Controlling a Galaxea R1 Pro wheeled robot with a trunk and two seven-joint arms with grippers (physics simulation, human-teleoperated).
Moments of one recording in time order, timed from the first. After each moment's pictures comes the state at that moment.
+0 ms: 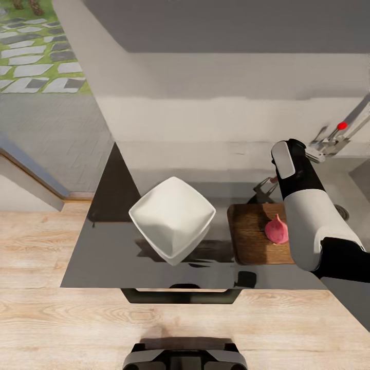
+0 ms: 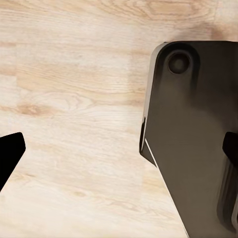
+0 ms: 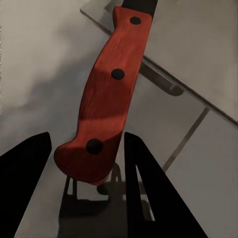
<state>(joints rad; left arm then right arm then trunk) 0.30 0.01 -0.10 -0.69 0.11 -0.47 0.29 -1.42 -0.02 -0.15 -0.76 -0.47 0.56 -0.95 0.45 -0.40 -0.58</state>
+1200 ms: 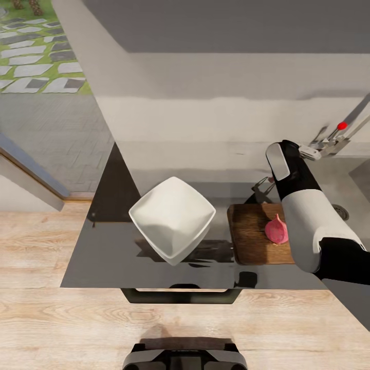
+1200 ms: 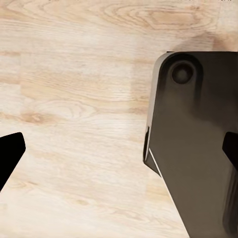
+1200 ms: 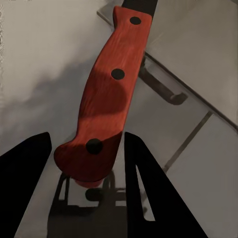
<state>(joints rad) 0.30 0.02 -0.09 -0.72 0.10 -0.47 0.30 -1.42 -0.02 -0.07 -0.73 -0.47 0.56 -0.94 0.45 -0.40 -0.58</state>
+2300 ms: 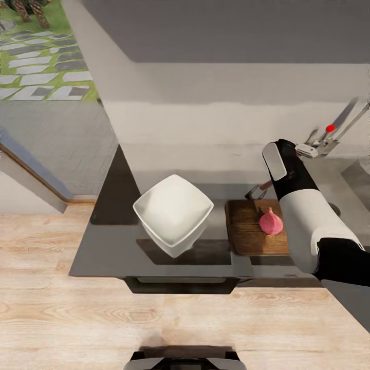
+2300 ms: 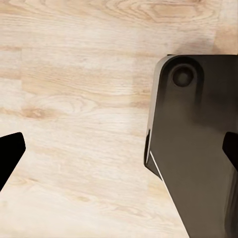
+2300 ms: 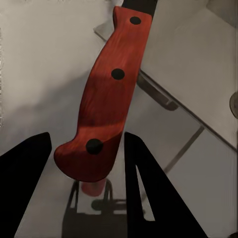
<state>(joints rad) 0.30 0.02 -0.09 -0.69 0.10 -0.47 0.30 -1.42 -0.01 -0.04 -0.74 -0.47 0.56 -0.94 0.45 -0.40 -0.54</state>
